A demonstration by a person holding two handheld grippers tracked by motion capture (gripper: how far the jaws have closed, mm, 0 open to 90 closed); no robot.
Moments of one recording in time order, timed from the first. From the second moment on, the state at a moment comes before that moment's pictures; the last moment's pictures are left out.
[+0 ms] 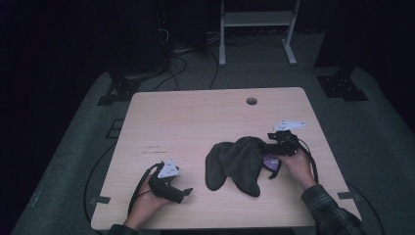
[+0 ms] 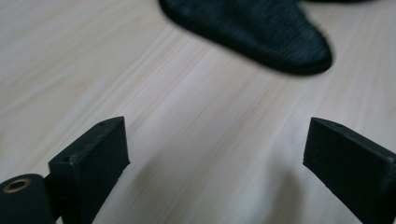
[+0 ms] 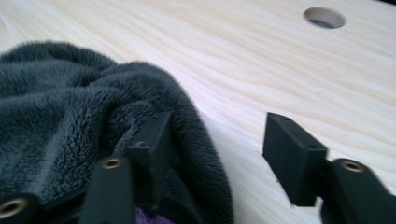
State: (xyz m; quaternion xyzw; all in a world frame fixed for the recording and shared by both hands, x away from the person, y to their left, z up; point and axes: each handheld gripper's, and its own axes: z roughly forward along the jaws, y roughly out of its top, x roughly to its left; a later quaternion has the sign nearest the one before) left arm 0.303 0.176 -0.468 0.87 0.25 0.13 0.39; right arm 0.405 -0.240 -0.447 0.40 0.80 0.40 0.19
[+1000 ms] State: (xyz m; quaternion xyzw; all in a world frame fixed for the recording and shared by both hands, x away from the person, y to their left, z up) left arm 0.297 0.014 -0.436 0.88 0.10 0.06 0.47; right arm 0.387 -0.264 -0.440 0.41 0.80 0.40 0.18
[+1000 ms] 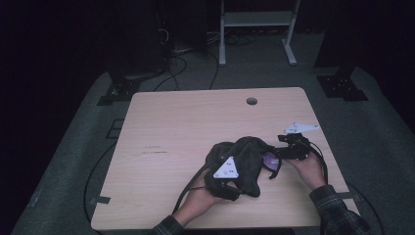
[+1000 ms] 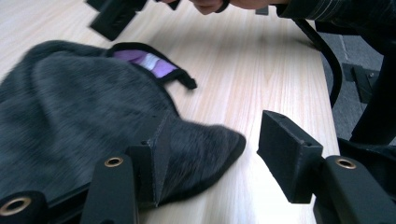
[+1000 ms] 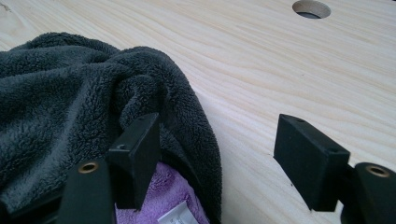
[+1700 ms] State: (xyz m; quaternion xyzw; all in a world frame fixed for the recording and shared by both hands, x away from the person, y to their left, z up) left arm 0.303 -0.015 -0.475 0.92 0.10 0.06 0.39; right arm 0.388 -0.268 -0.442 0.42 0.80 0.40 0.18
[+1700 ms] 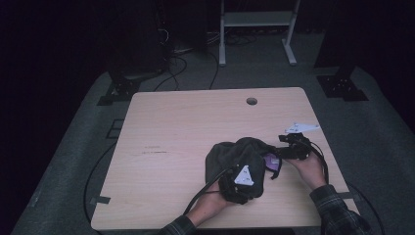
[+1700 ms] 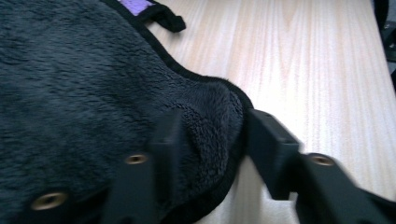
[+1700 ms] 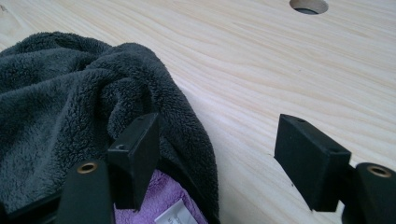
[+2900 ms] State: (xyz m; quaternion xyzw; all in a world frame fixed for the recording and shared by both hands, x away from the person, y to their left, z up) left arm 0.347 0.086 -0.401 0.84 0.21 0.11 0.49; right arm 0.344 -0.280 -0.470 0.42 0.82 0.35 0.15
